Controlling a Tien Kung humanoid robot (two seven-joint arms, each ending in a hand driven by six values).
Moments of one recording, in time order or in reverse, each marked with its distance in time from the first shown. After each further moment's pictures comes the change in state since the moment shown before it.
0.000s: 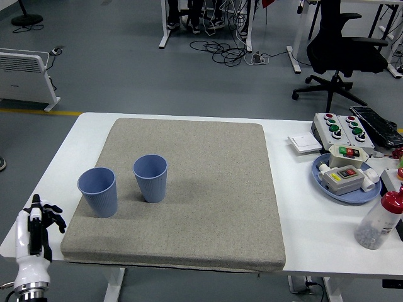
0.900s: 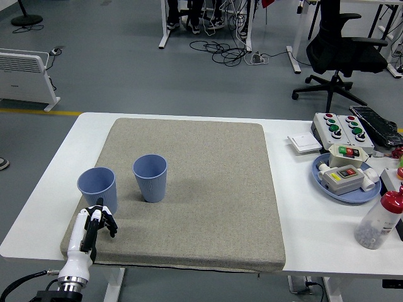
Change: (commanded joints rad) left arm -0.135 -0.024 0.088 0.200 0.065 -0.058 0.023; right arm -0.008 0.007 -0.005 0.000 0.002 -0.005 -0.004
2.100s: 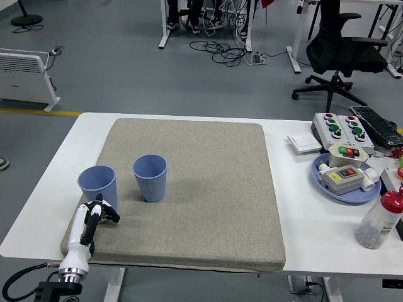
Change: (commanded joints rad) left arm -0.095 -0.001 -0.014 0.154 0.009 -0.005 -0.038; right arm 0.000 0.006 -0.005 0.000 0.005 -0.002 0.002
